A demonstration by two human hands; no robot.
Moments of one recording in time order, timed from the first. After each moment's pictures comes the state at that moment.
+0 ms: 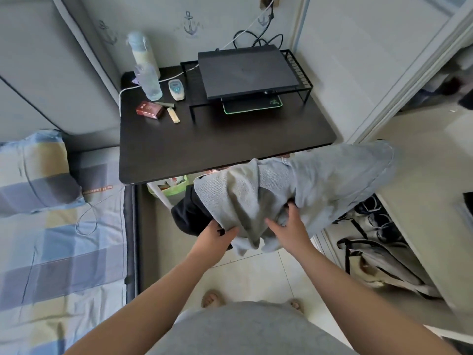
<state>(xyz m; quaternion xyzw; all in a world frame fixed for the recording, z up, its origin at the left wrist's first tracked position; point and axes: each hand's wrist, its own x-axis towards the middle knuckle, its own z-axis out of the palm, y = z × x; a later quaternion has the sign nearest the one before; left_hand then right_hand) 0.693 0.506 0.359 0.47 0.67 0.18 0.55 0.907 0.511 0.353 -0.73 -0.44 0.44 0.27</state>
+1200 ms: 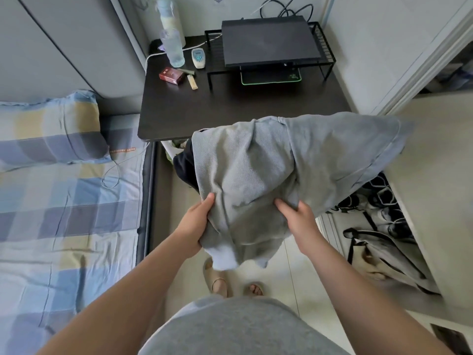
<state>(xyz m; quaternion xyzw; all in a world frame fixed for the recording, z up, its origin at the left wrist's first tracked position) 0.705 0.420 0.392 0.15 0.62 0.36 0.68 0.946 0.444 0.351 -0.65 -0.34 0.56 0.39</state>
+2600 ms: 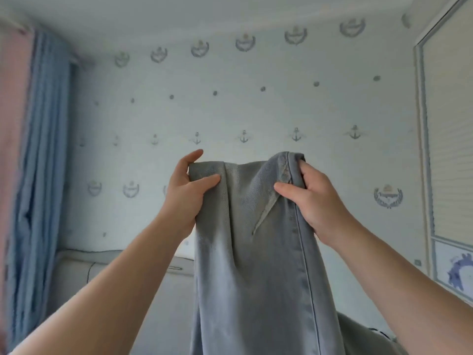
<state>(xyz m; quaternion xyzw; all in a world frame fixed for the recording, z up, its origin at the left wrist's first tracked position) 0.423 0.403 0.964 0.51 0.34 0.77 0.17 0.642 0.469 0.968 -0.11 -0.76 0.30 0.57</state>
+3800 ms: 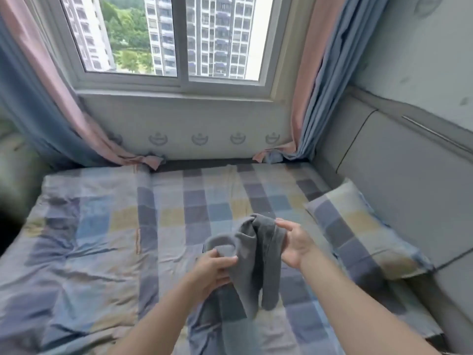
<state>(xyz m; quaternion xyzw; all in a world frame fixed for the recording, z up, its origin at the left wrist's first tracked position) 0.211 0.067 0.459 -0.13 0.57 0.76 0.28 0.164 0.282 0.515 -0.24 -0.47 0.83 -0.20</state>
